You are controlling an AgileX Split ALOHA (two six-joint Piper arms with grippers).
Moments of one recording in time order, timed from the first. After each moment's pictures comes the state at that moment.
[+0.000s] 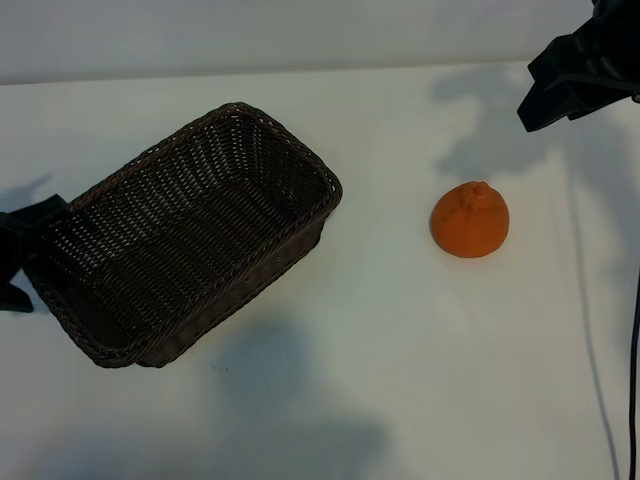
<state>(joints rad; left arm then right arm) 0.16 1.56 -0.83 -0.24 0.74 -0.28 0.04 1.59 -1.47 0.38 1.22 -0.32</state>
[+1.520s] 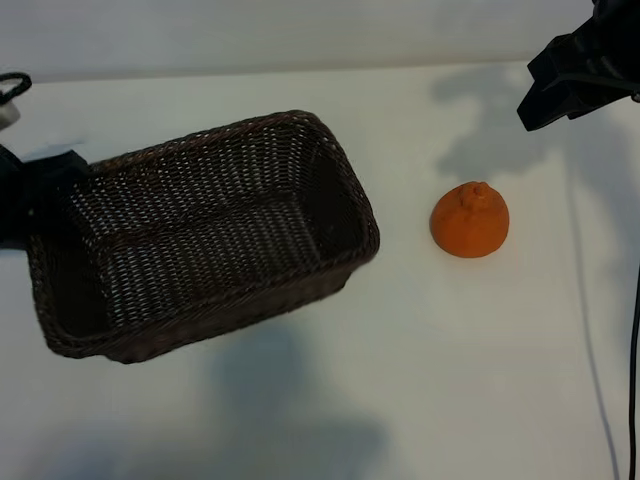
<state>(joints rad) 0.16 1.67 -1.09 -0.38 1.00 0.09 0.04 1.59 -1.47 0.38 1.22 -0.32</state>
